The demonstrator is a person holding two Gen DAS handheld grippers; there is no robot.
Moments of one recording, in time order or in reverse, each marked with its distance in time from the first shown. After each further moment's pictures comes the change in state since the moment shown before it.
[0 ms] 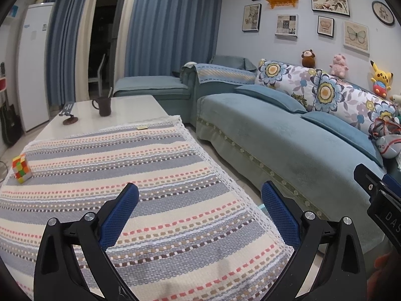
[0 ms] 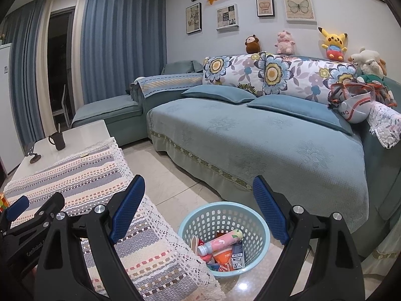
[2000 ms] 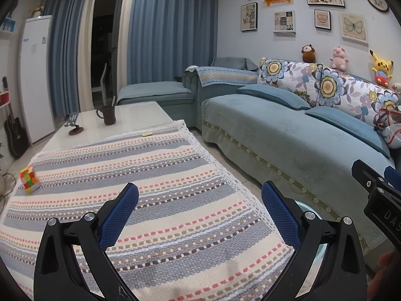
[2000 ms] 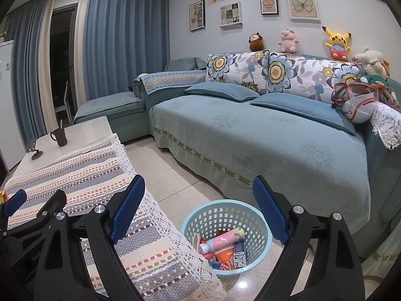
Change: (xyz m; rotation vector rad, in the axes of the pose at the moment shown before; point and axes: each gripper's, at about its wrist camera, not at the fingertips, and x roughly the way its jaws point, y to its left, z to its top) left arm -0.006 -0.015 0.002 0.054 -0.017 0.051; right arm 0.006 0.002 -0.002 -0.012 0.020 0.016
